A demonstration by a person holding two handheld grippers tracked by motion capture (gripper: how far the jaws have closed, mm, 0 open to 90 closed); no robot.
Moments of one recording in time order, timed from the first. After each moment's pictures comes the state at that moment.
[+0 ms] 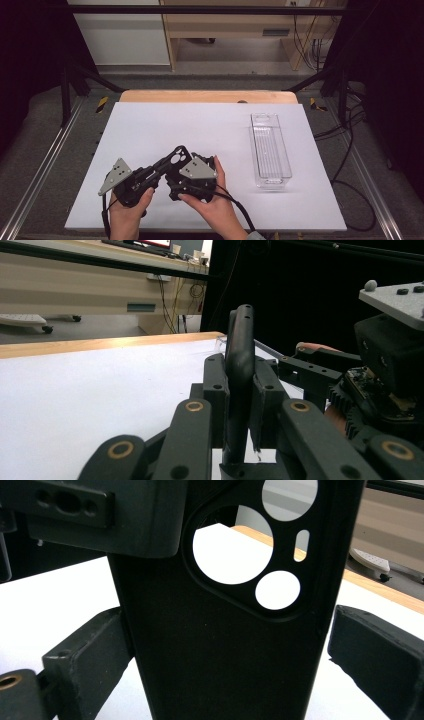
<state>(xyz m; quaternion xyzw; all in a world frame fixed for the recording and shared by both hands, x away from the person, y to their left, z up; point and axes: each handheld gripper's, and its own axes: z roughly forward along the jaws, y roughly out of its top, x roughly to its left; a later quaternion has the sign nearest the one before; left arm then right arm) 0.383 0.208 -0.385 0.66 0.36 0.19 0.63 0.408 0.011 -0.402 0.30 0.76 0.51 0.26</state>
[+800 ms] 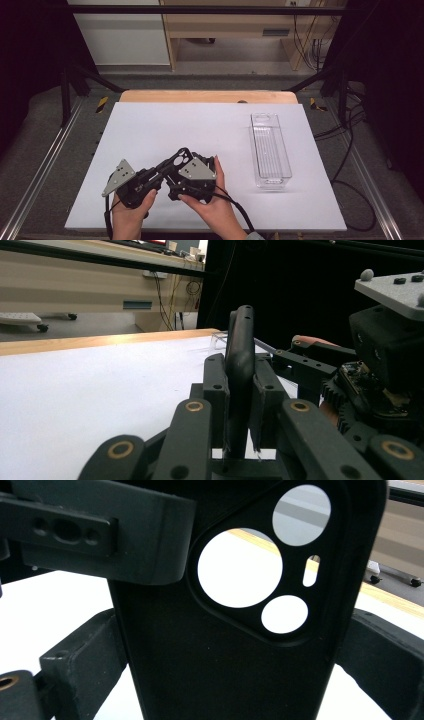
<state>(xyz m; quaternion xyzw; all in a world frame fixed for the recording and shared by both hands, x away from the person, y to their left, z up) 0.382 0.202 -0.388 0.66 0.36 0.19 0.63 0.406 0.014 -0.402 0.31 0.76 0.51 0.28</state>
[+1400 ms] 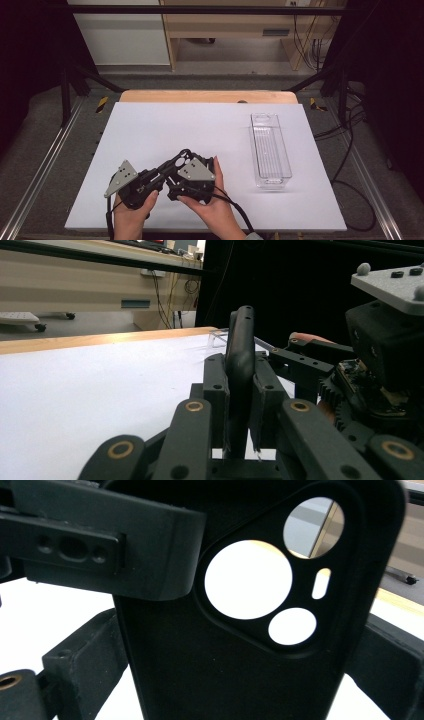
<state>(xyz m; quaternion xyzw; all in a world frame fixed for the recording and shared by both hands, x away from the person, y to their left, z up) 0.380 0.199 -0.390 0.67 0.35 0.19 0.63 0.405 0.016 -0.403 0.31 0.76 0.50 0.28</state>
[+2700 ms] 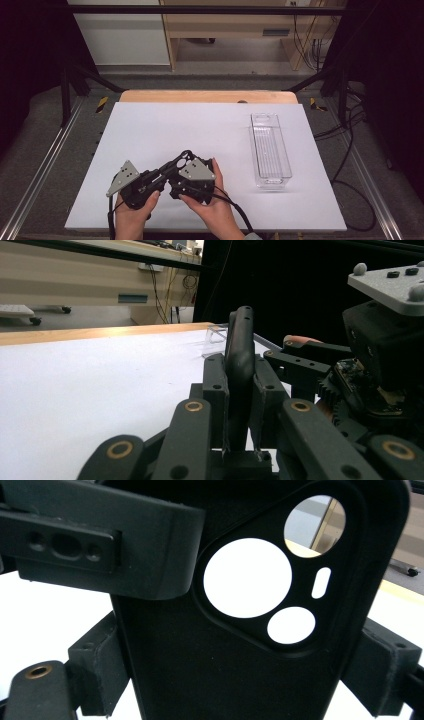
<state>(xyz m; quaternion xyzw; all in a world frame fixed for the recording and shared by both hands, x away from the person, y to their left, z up) 0.382 0.197 -0.394 0.67 0.36 0.18 0.63 0.406 0.013 -0.407 0.32 0.76 0.49 0.27</state>
